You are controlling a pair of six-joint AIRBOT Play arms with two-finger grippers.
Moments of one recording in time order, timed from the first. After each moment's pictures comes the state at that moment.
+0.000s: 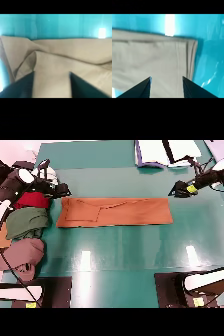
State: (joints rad) left arm -0.05 -1.50 1.37 1.20 -0.99 -1.54; right arm -0.30 -1.63 1.51 -1.10 1.39 1.31
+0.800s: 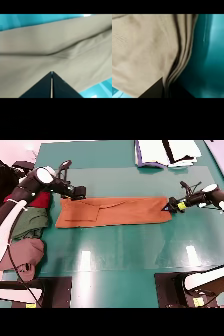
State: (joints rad) left arm -0.27 -1.54 1.40 1.11 -0.97 -1.56; right arm -0.31 -1.68 1.25 -0.86 1.25 1.16
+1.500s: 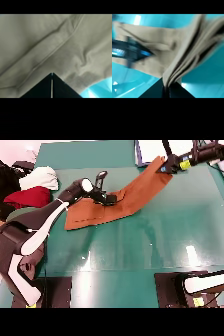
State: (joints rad) left arm -0.50 -1.88 1.65 1.03 -0.87 -1.57; right arm -0.07 -1.59 1.85 -0.83 1.47 1.32
